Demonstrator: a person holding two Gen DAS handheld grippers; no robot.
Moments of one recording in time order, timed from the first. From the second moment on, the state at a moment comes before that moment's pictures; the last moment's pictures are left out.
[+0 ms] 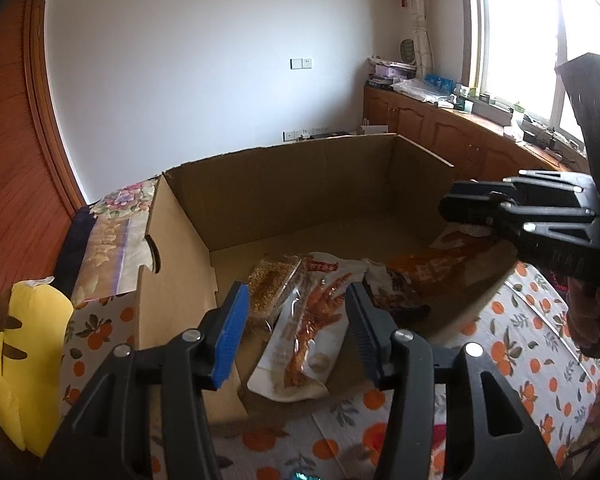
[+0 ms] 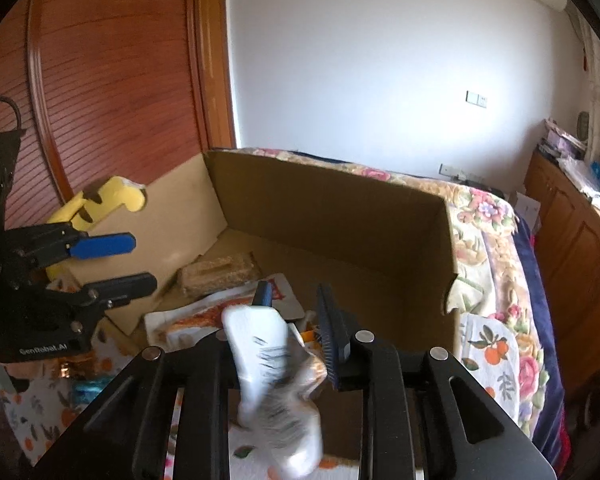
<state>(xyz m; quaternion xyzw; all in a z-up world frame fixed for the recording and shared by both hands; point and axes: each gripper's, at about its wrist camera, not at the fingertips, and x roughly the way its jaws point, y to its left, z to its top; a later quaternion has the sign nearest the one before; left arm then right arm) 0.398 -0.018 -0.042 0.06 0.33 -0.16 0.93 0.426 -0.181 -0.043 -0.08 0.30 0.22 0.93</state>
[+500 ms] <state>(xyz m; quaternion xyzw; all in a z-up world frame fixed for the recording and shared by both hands) 0.320 -0.014 -0.032 0.06 0.32 -0.16 0.93 0.345 -0.210 -0.014 -0.07 0.28 0.21 0.93</state>
